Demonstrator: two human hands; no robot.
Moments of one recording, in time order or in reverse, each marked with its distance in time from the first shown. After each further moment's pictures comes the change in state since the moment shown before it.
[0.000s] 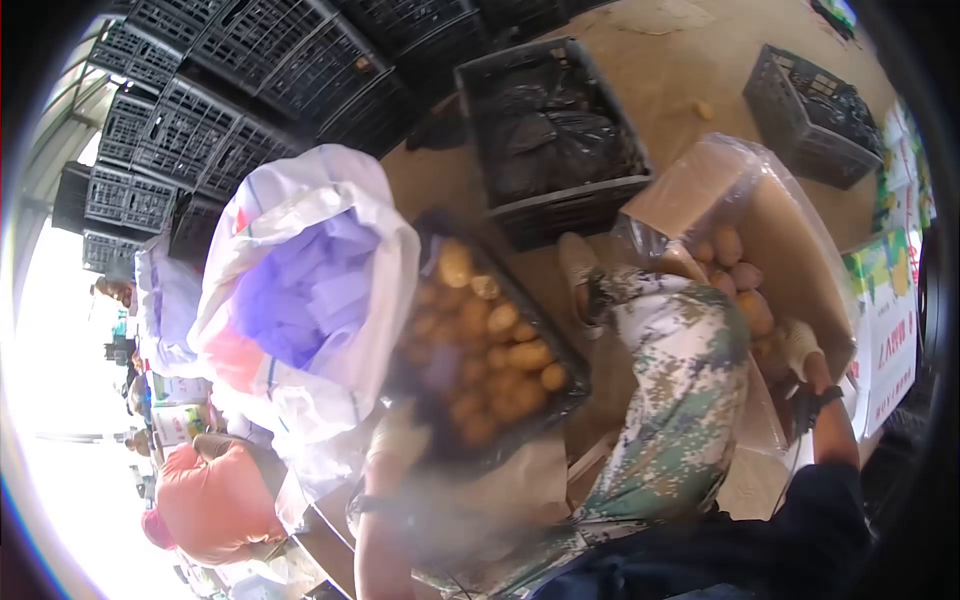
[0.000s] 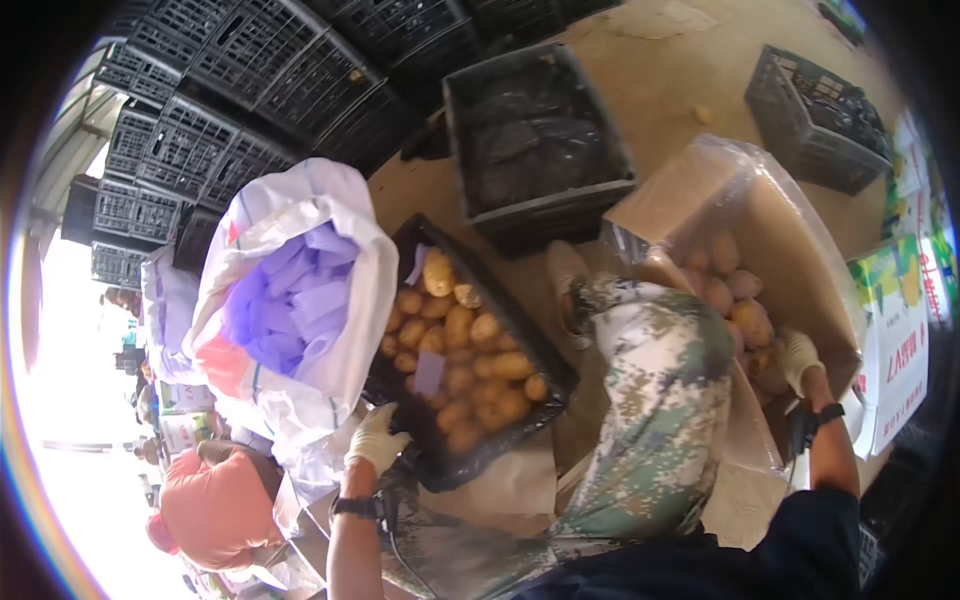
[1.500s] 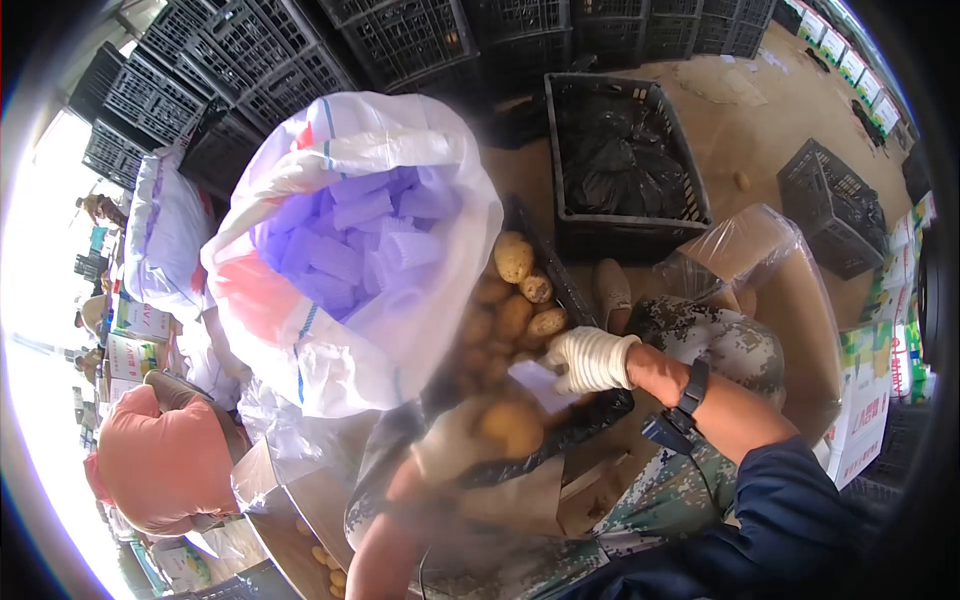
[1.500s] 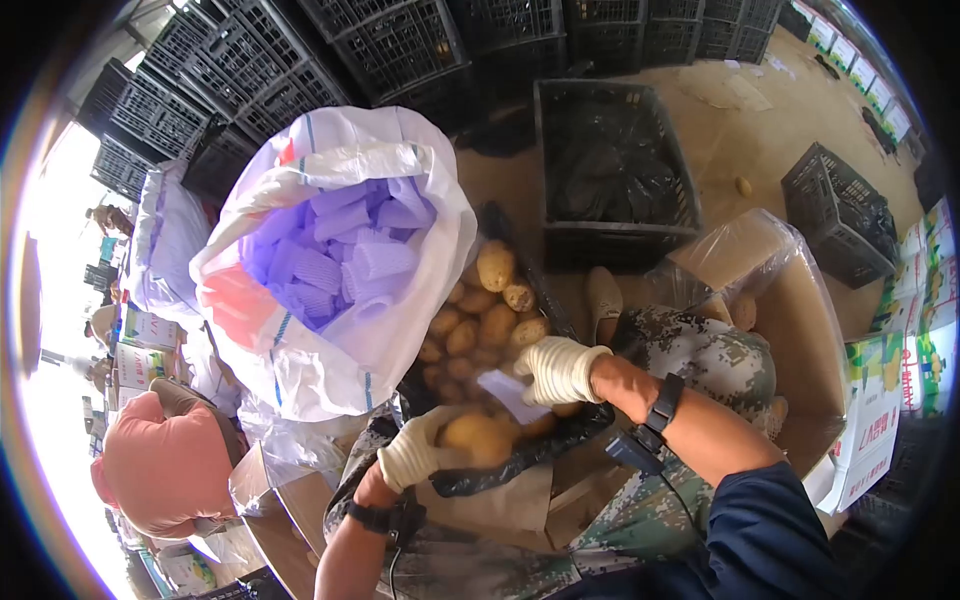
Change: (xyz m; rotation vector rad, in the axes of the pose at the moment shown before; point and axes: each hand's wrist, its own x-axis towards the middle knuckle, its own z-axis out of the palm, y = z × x) left_hand -0.026 0.050 -0.049 -0.973 -0.259 0.268; right_hand -0.061 -0.548 0.046 -0.066 -0.618 -1.069
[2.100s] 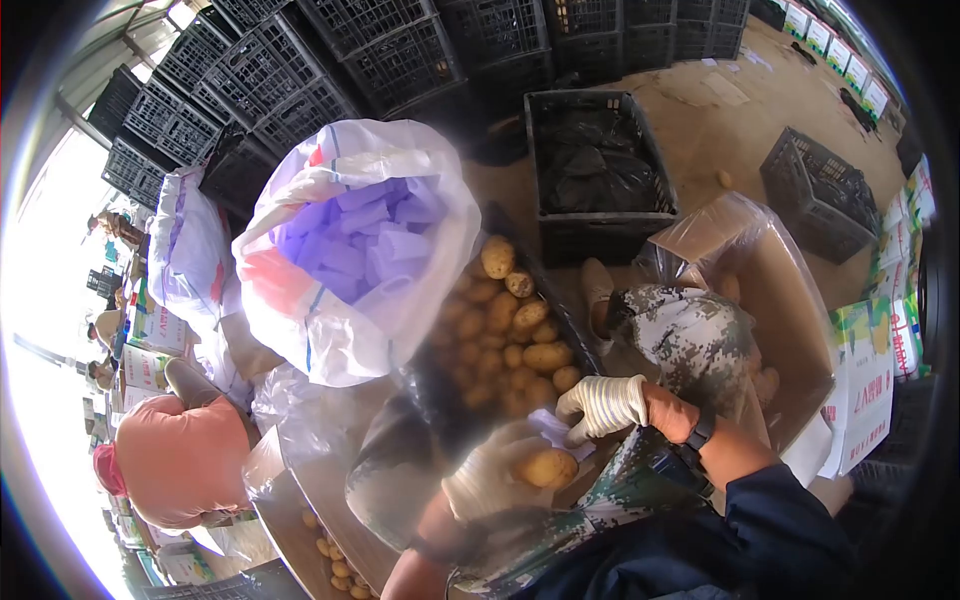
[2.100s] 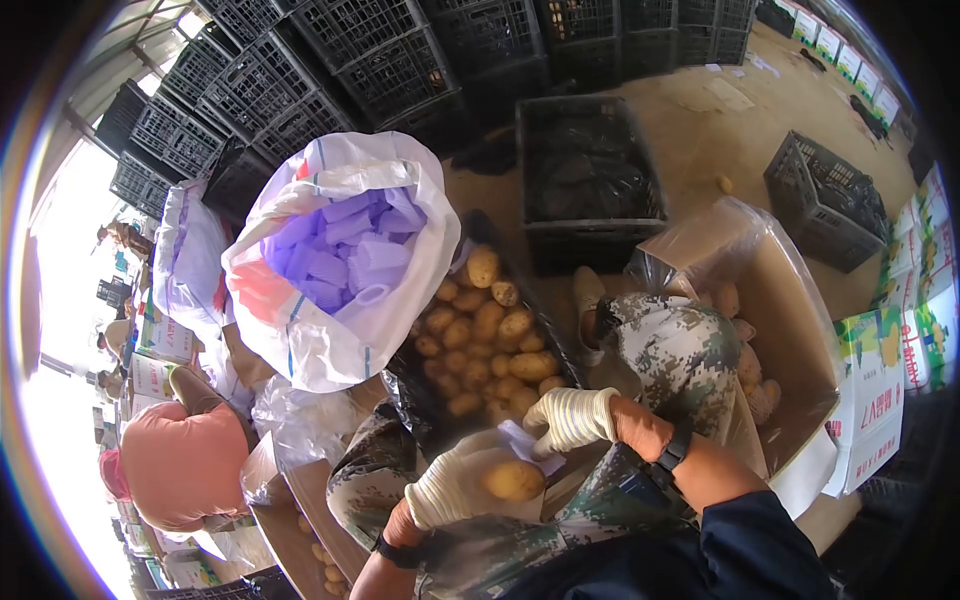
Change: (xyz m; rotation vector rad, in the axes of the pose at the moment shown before) left_hand -0.061 0.018 0.103 0.345 -0.033 0.311; right_hand -0.125 -0.059 0.026 0.233 -0.177 0.031
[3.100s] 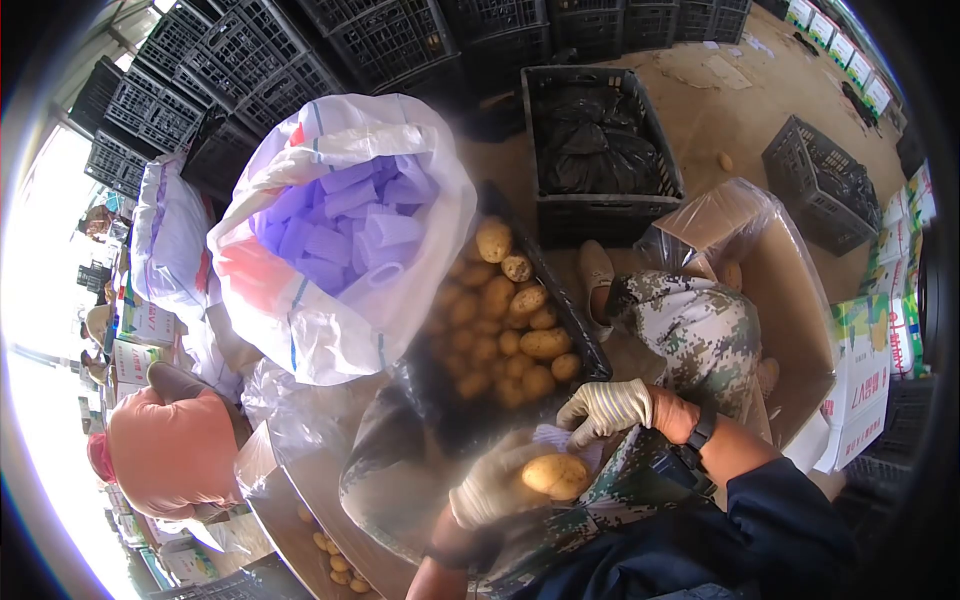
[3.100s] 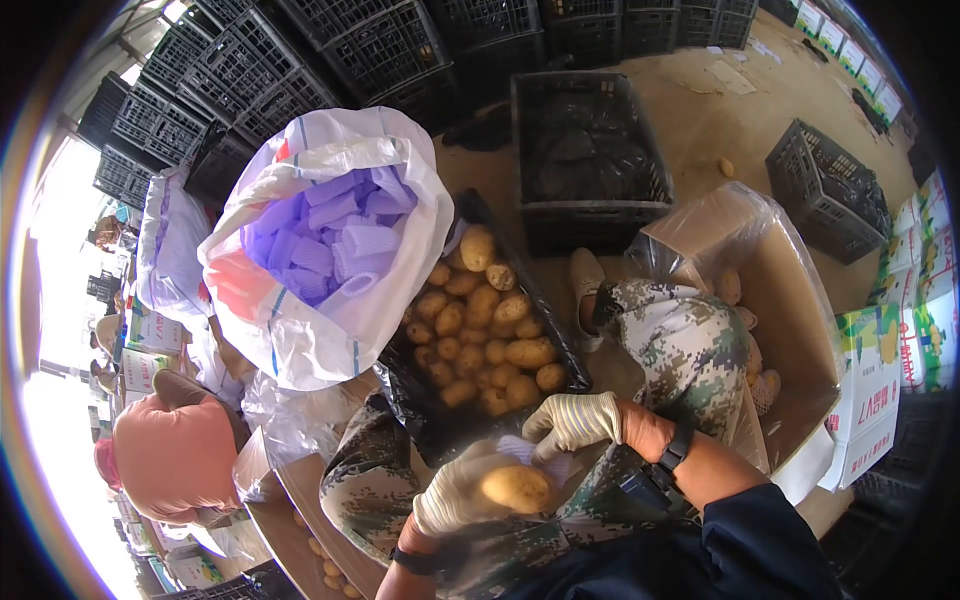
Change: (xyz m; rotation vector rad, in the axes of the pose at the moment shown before) left_hand -0.003 -0.013 0.015 -0.243 0.034 -0.012; right_hand 0.012 0.023 0.009 0.374 -0.191 -0.082
